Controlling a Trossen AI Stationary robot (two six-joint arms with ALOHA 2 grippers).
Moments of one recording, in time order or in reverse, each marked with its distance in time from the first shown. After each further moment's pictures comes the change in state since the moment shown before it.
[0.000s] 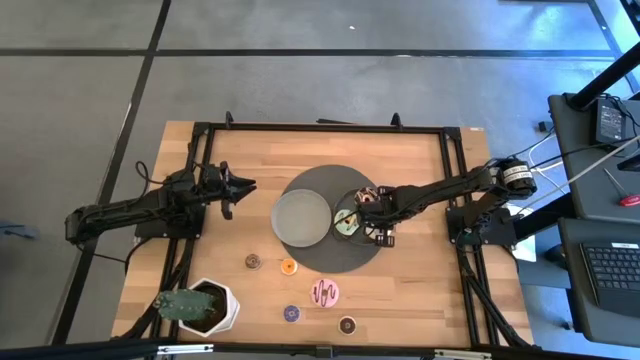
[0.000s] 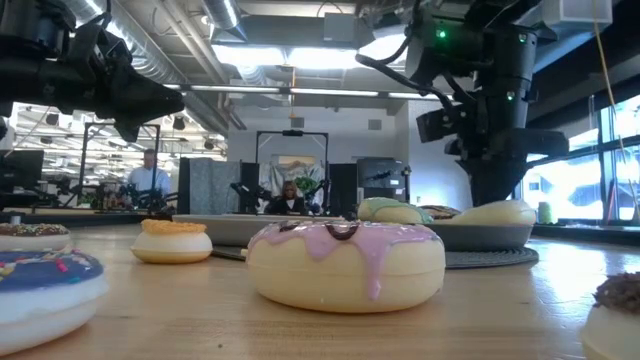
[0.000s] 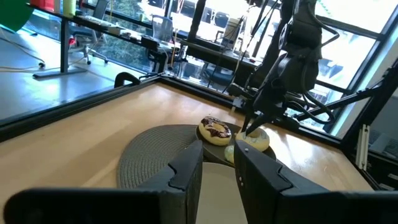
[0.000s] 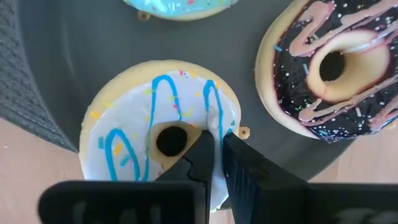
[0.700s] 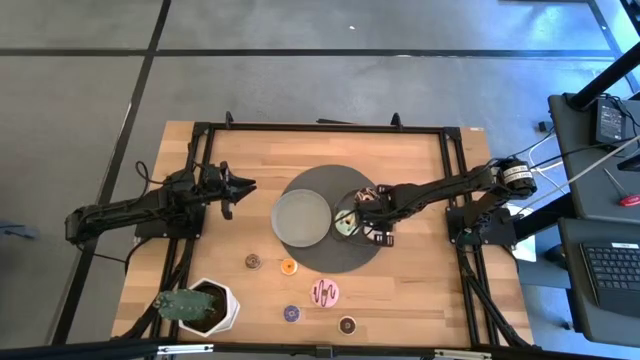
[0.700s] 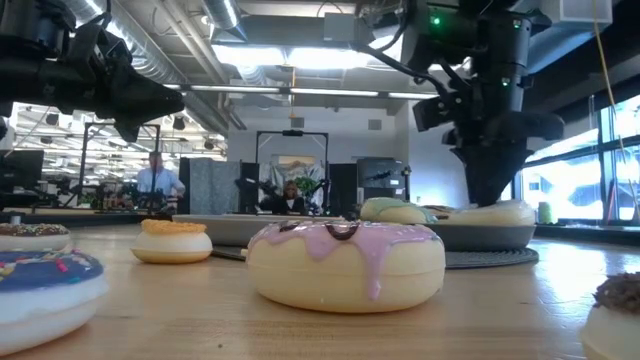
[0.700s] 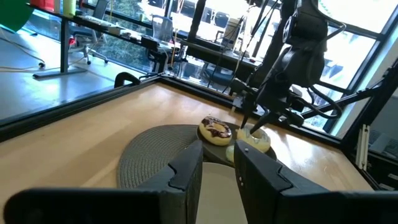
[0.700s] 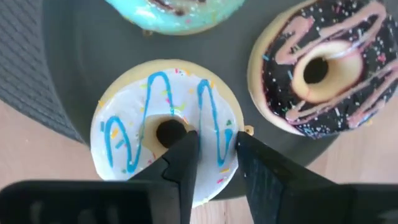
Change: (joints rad) left arm 0.000 0.000 0.000 0.000 0.000 0.000; right arm 0.003 0.000 0.065 -0.078 -0.004 0.009
